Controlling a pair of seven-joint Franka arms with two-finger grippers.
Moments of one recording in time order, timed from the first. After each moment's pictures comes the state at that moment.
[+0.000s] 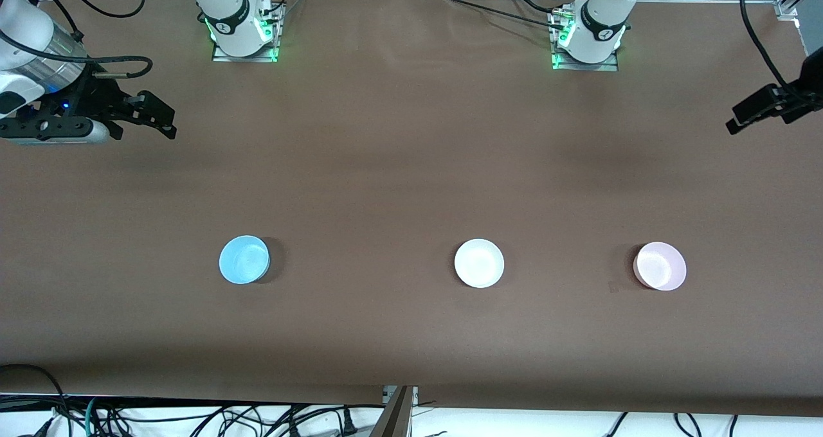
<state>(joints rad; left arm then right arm) 0.11 -0.01 -0.05 -1.54 -0.02 1.52 -0.20 0.19 -0.03 -0.04 -1.70 0.03 1.70 0.15</state>
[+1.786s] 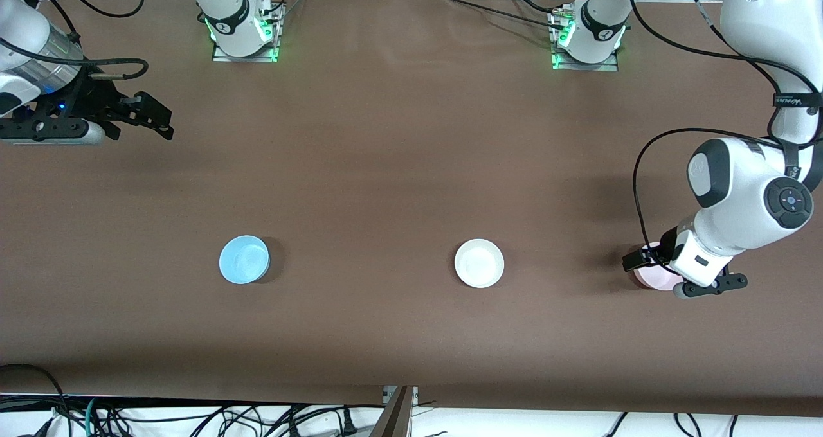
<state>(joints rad) 0.06 0.53 -0.06 -1.64 -0.04 2.23 -0.20 0.19 -0.03 -0.05 -1.70 0.03 1.70 0.15</state>
